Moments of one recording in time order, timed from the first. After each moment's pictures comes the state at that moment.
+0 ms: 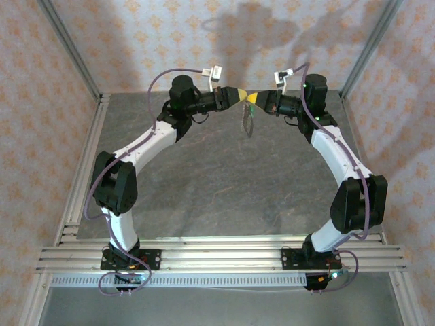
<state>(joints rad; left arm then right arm) -0.41 1.86 1.55 0.39 0.83 -0.98 0.14 1.58 1.36 0.03 -1.07 0.76</state>
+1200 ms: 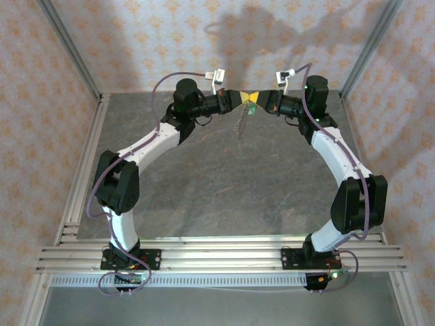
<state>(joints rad) -0.44 1.87 1.54 0.42 0.80 -1.01 0.14 1.57 1.33 0.10 -1.05 0.79</state>
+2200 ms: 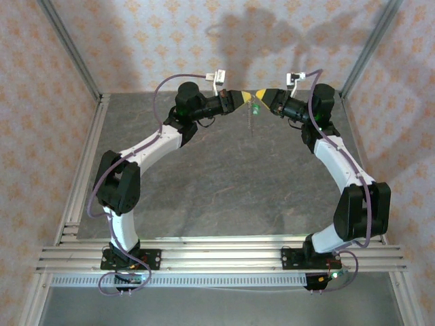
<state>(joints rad) -0.46 1.87 1.51 0.49 0.73 -1.04 0.11 1.50 1.20 0.32 -0.94 0.98</state>
